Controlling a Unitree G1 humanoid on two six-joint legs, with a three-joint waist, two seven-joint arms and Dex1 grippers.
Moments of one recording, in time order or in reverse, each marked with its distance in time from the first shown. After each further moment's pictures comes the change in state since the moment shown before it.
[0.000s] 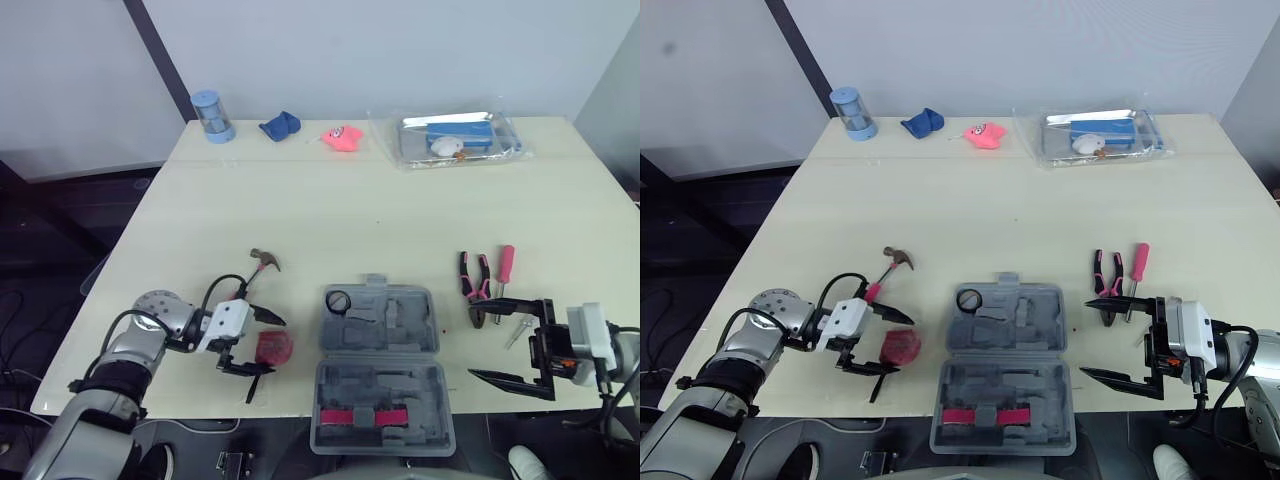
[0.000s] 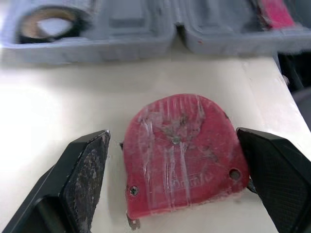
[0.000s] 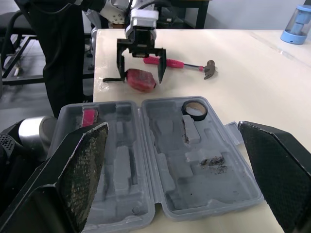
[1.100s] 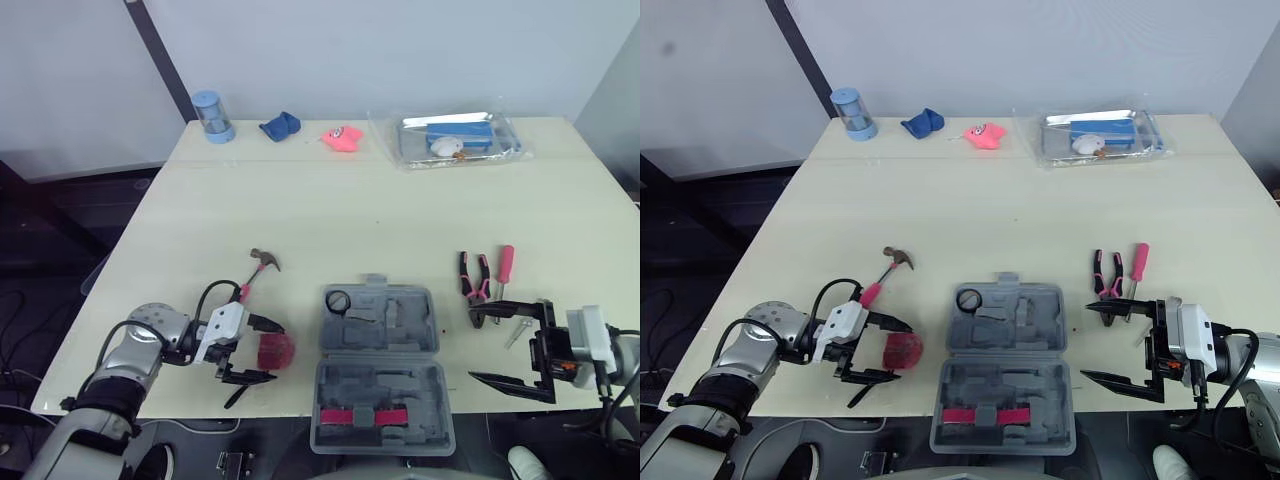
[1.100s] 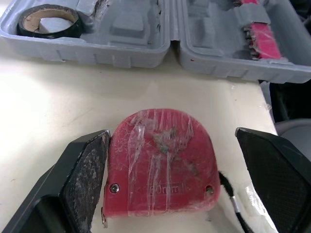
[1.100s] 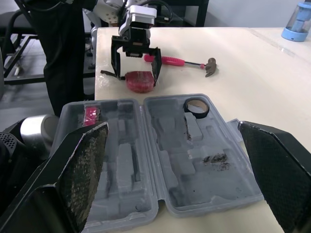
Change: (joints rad) left arm 0.095 -0.005 0.038 -0.074 0.006 0.075 0.026; right arm 0.013 -0.001 0.000 0.000 -0.003 -0.006 0.000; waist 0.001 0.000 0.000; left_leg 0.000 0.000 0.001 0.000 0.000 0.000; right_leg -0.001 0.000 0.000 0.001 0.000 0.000
